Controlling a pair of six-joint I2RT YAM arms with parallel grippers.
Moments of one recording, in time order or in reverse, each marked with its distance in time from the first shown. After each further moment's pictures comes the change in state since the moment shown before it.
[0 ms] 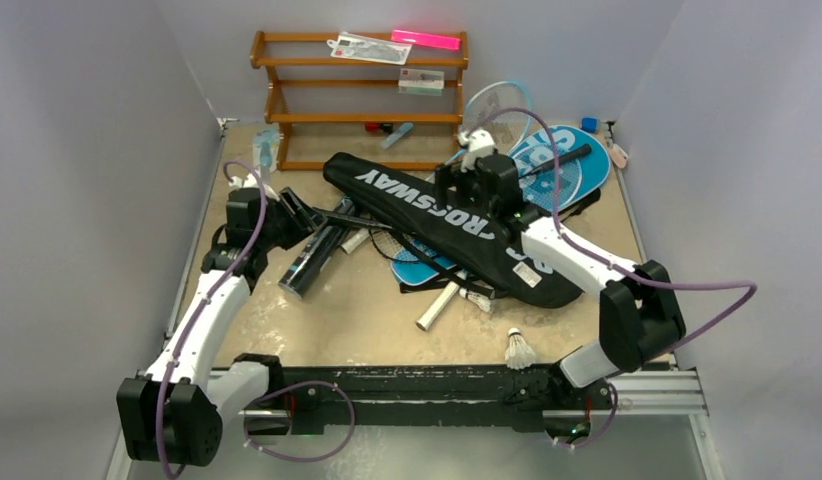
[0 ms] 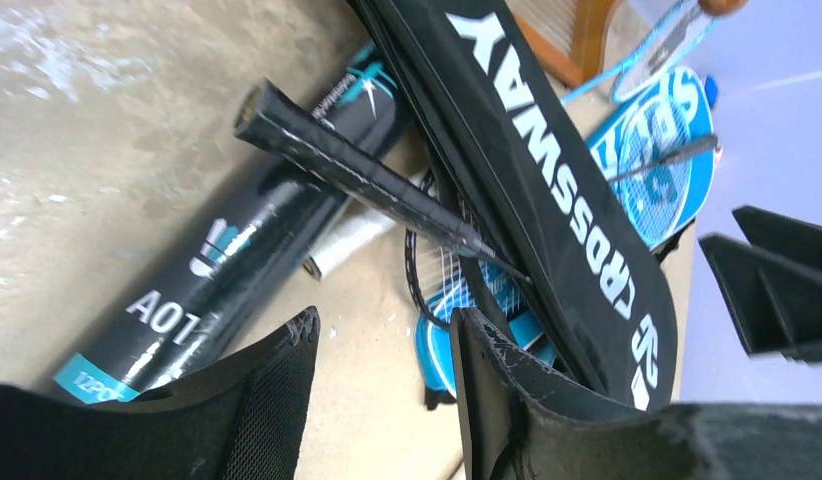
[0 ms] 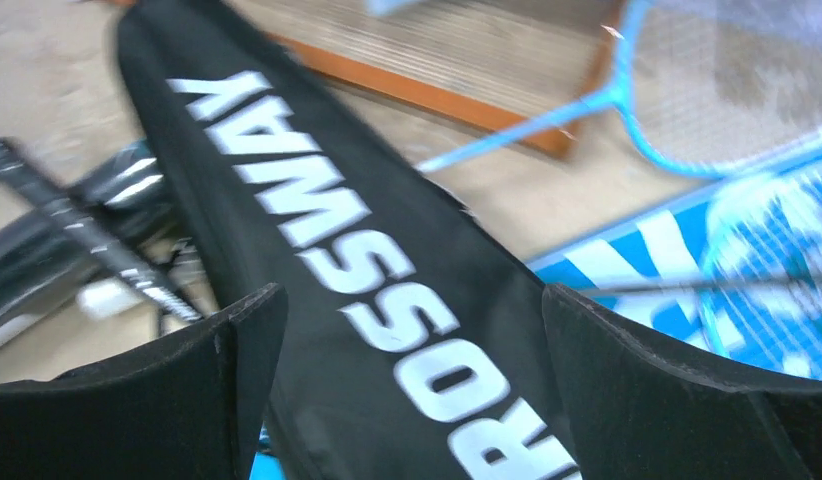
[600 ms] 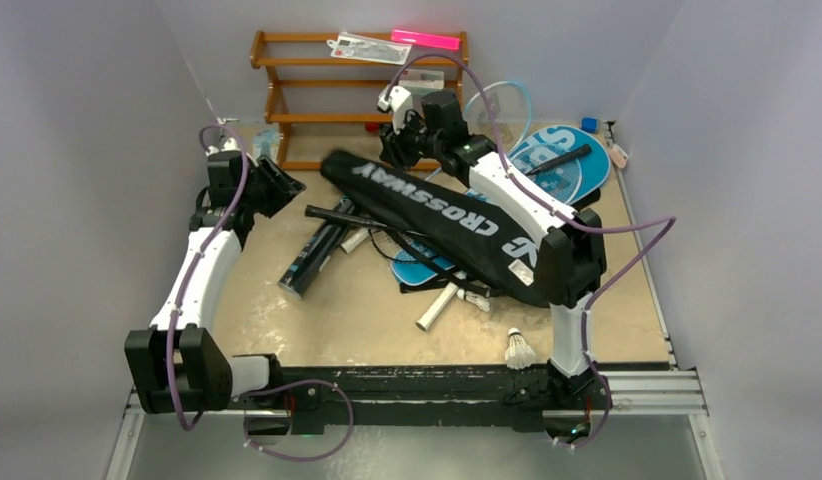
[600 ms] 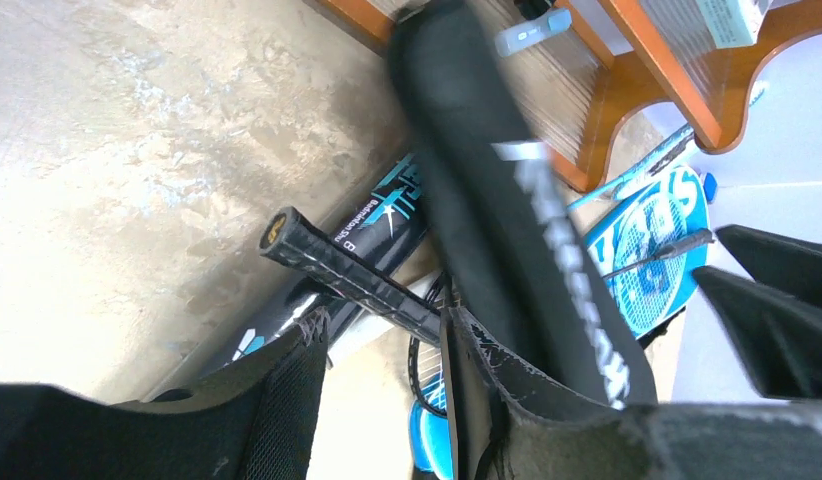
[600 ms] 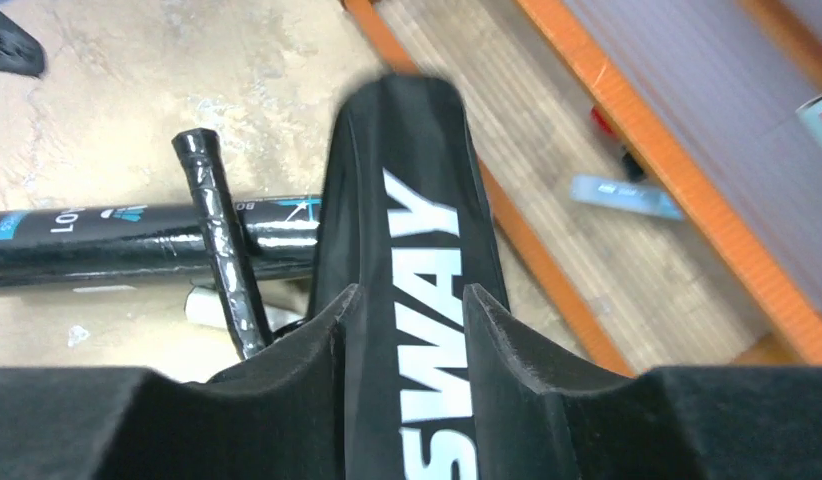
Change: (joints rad) left arm 0.106 0.254 0.256 -0.038 0.010 0.008; right arm 0.044 0.463 0.755 -0.334 -0.367 -0.290
